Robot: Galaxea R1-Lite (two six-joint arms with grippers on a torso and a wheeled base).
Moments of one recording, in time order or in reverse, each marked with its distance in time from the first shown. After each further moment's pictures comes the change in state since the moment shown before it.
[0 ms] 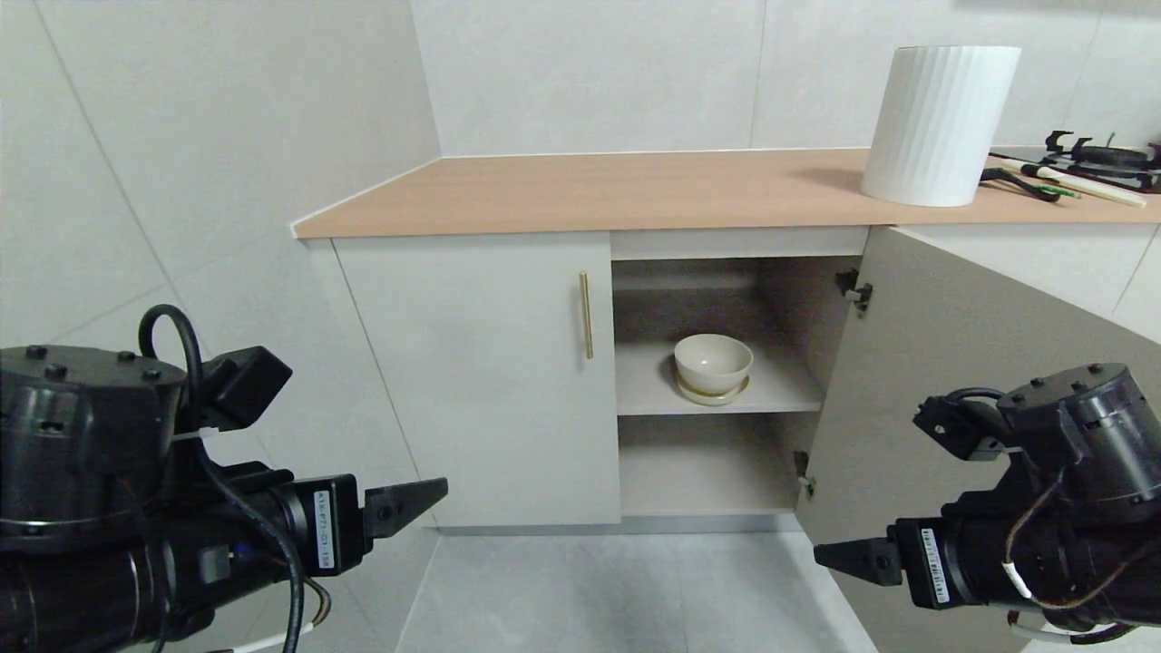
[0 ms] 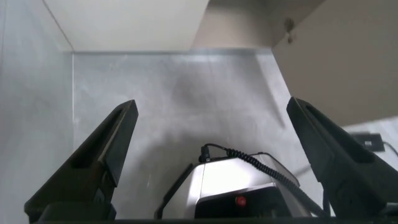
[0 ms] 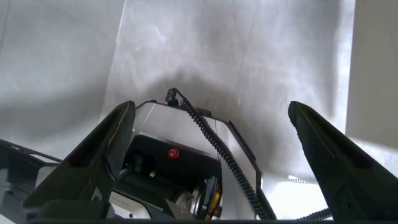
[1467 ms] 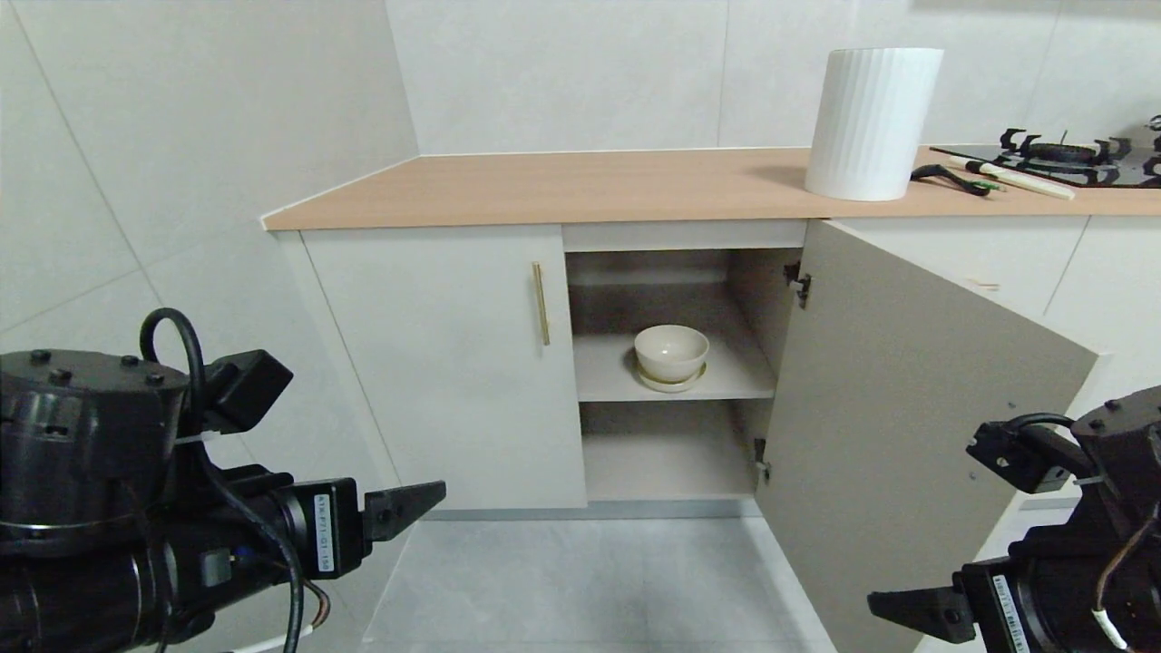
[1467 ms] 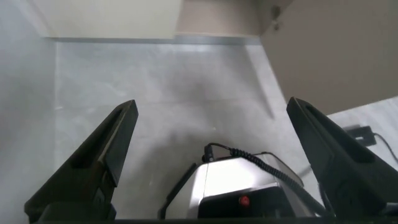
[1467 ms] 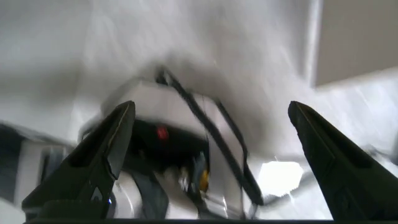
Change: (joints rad) left arm 0.000 0.000 0.007 0.000 0.009 0.009; right arm -0.006 -0.129 0.013 0.192 -0.009 -0.051
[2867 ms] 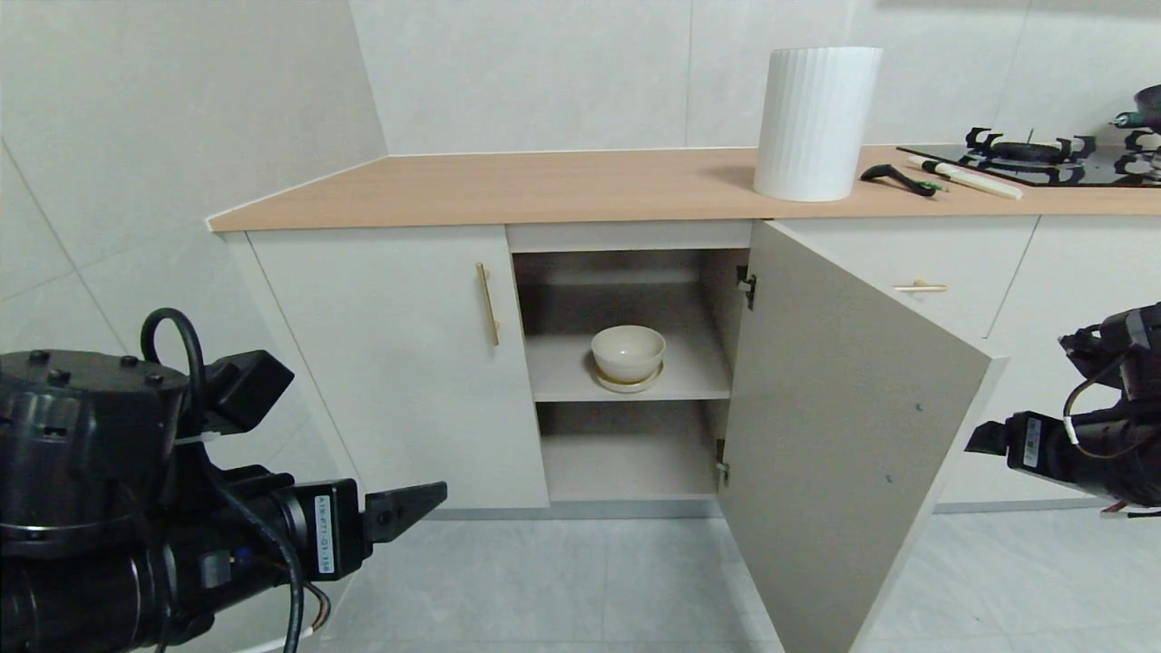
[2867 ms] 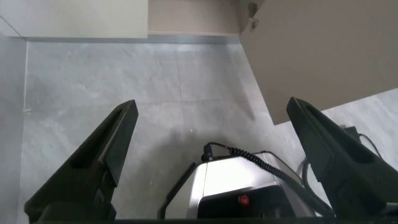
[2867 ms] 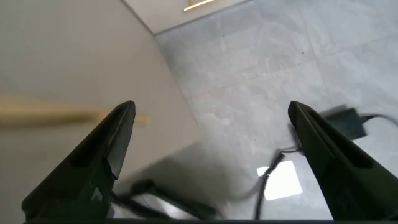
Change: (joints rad) left arm 0.000 -0.001 0.000 -0.001 -0.003 0.001; right arm -0.568 0.269 -0.123 -0.236 -0.095 -0.041
